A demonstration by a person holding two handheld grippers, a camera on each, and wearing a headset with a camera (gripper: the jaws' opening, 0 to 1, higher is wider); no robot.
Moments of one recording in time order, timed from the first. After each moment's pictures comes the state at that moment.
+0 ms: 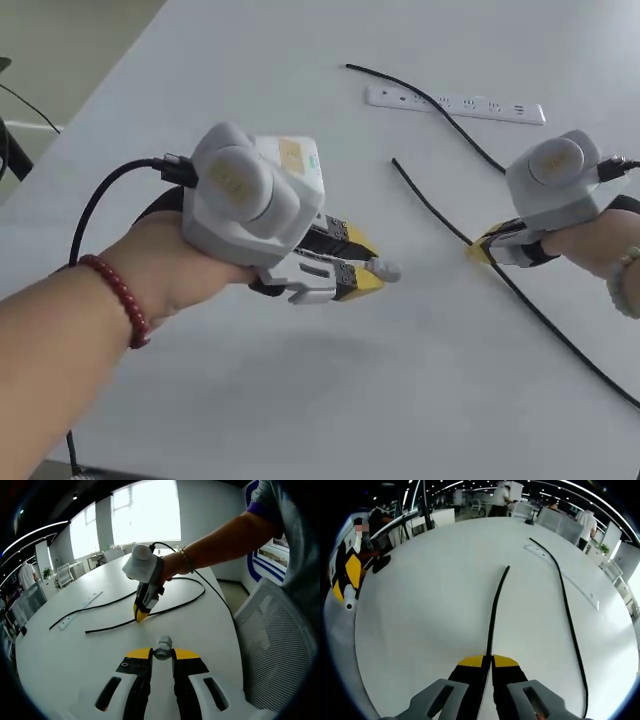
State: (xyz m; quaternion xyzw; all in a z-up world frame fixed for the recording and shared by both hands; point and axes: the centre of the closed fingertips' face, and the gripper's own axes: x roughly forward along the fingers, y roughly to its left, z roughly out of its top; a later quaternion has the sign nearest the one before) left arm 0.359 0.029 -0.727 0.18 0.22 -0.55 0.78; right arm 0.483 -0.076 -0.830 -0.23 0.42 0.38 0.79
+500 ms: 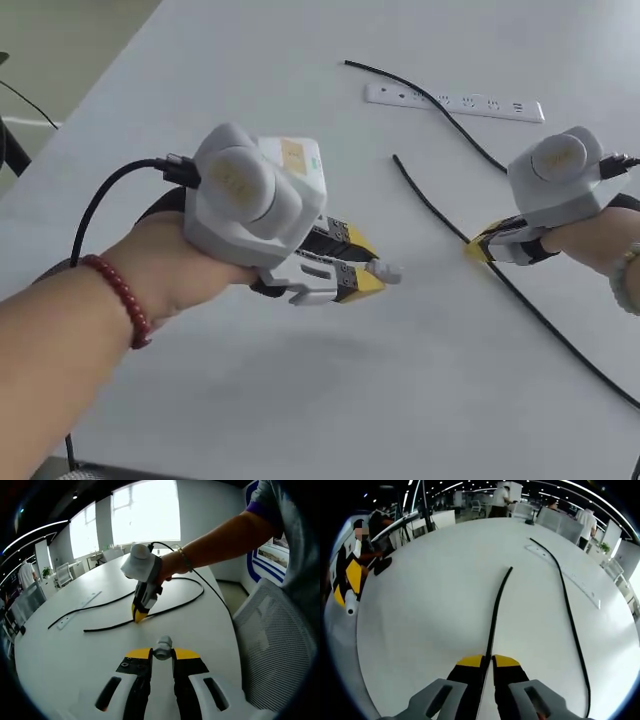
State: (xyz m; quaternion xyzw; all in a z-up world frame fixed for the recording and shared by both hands) left arm 0.353 0.025 -0.729 0.18 0.22 -0.55 0.78; right arm 0.478 -0.076 -0.830 -0.22 0.42 0.38 0.79
